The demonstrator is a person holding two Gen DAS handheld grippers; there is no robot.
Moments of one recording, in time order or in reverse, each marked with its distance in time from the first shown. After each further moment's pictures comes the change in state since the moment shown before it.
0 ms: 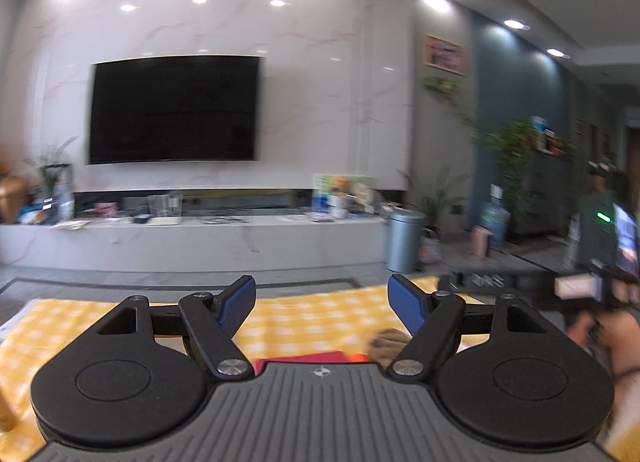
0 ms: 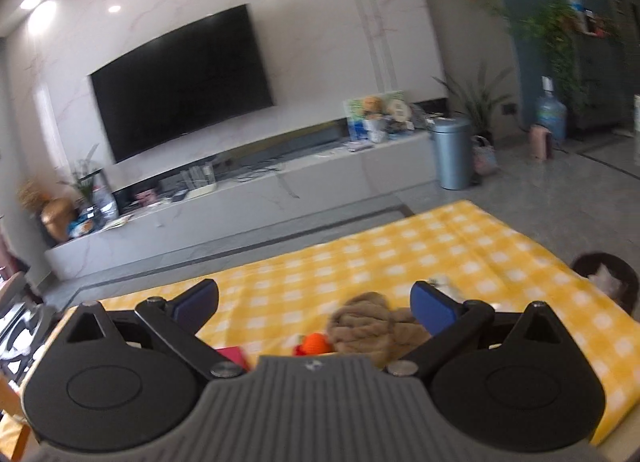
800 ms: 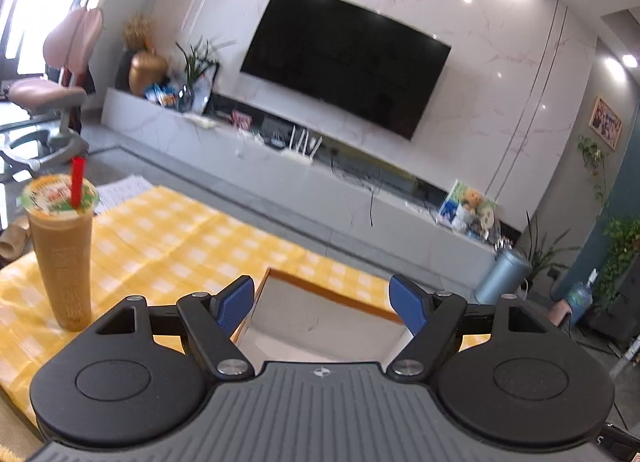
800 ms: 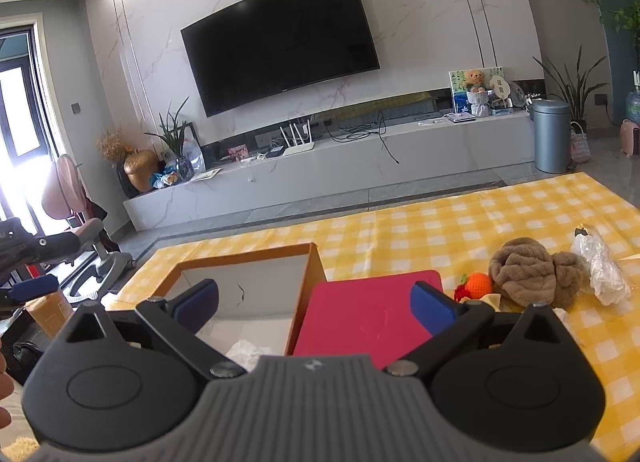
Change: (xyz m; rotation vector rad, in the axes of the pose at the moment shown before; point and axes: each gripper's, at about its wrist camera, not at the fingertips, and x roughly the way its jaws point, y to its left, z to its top) left arm -0.035 0.194 -0.017 -0.474 0.067 0.346; right arm 0.016 0.137 -0.068 -0.110 0.089 0.292
